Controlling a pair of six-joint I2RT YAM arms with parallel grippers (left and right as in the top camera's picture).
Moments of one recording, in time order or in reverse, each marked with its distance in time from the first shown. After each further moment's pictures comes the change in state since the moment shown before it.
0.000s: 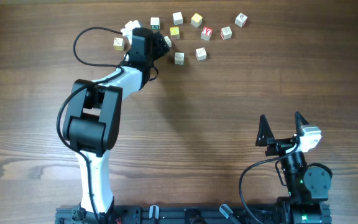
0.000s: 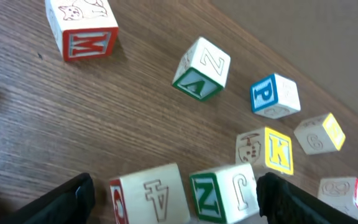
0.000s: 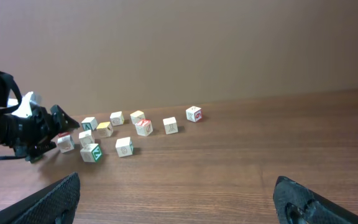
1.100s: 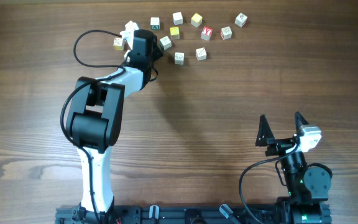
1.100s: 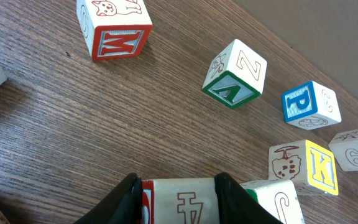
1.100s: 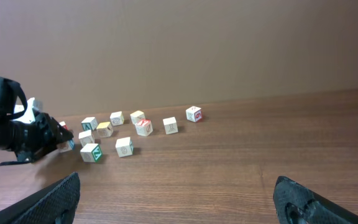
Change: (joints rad) left arm 0.003 0.047 0.017 -0.002 -0.061 -0.010; right arm 0.000 0.000 0.000 0.000 0.000 0.000
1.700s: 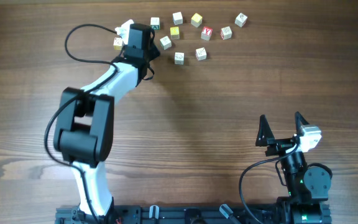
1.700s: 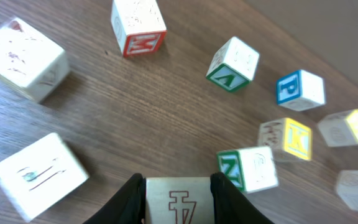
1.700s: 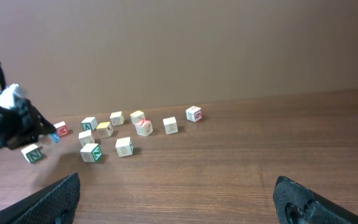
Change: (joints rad) left arm 0.001 -0.178 -0.003 -0.282 -0.006 0.007; right arm 0.000 0.000 0.000 0.000 0.000 0.000
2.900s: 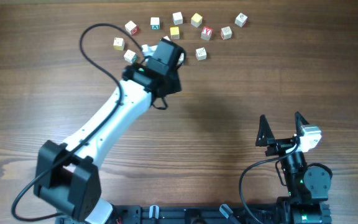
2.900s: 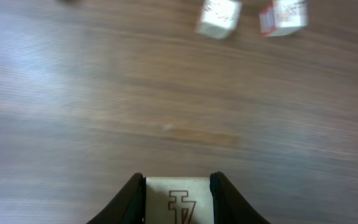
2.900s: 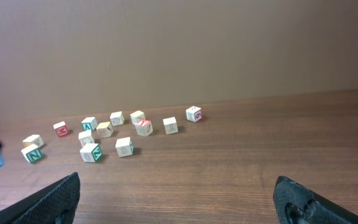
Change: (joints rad) left arm -0.269 -0.367 -0.002 -0.720 0.003 0.053; right arm 0.000 0.000 0.000 0.000 0.000 0.000
